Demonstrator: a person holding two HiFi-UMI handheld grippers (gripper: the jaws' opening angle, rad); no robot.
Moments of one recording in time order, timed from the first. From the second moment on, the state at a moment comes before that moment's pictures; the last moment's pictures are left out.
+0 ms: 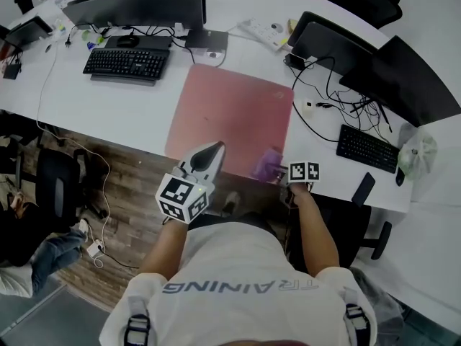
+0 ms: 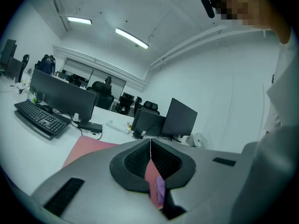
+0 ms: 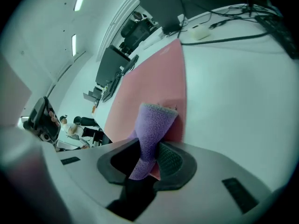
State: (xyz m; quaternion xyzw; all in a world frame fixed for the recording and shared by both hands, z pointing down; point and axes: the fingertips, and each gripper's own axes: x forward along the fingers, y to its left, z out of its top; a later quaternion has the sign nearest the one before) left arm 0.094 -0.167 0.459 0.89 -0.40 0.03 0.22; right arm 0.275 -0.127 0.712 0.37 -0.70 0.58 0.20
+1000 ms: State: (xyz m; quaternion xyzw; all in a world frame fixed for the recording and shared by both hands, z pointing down) left arm 0.039 -0.208 0.391 0.91 -0.38 0.00 0.16; right arm 0.275 -0.182 0.451 0.60 -0.76 0.24 0.05
